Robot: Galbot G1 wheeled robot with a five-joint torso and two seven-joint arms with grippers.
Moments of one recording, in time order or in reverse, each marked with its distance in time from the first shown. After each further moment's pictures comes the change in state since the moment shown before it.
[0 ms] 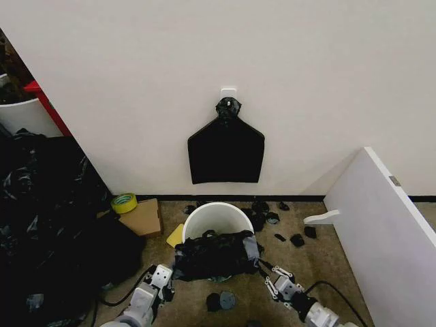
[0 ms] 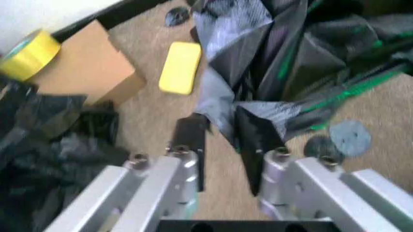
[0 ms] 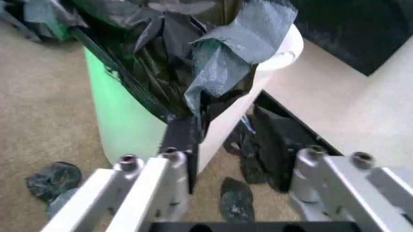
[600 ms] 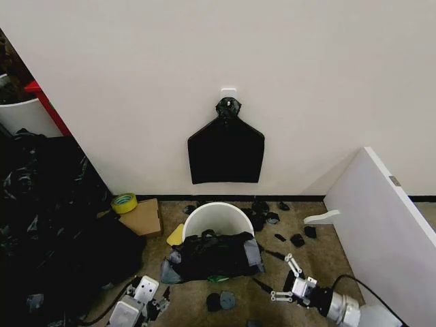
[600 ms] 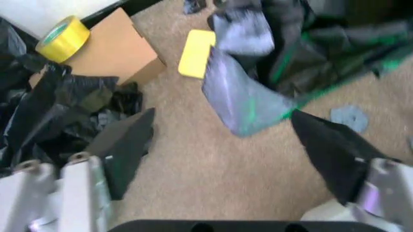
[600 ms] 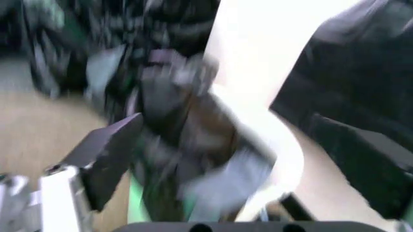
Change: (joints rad) left arm 0.142 0.026 -0.171 -0.176 -0.117 0.123 -0.119; right arm -0.010 -0.034 0.221 0.067 0.233 0.274 -0.451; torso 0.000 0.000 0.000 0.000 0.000
